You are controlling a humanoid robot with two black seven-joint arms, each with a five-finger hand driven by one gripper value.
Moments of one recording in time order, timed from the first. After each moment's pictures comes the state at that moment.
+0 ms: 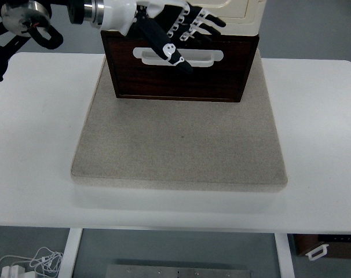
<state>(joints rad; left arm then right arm) -1.37 0.52 -0.57 -1.19 0.41 -0.59 0.25 -0.02 0.00 -0.01 0.17 -0.04 -0.05 0.03</state>
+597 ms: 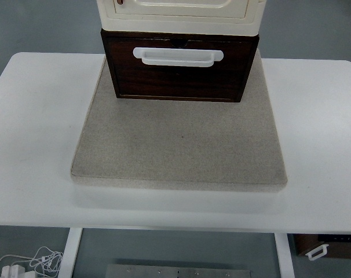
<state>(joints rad) -1.30 0.52 -1.11 -1.02 0.35 -0.53 0.04 -0.02 0.00 -0.01 0.17 -0.04 -0.05 0.03</state>
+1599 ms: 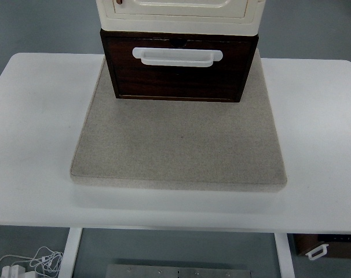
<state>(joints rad) -1.27 0.44 -1.18 -0.39 0.08 -0.02 0.08 -0.02 0.00 0.00 0.17 -0.04 -0.05 0.03</state>
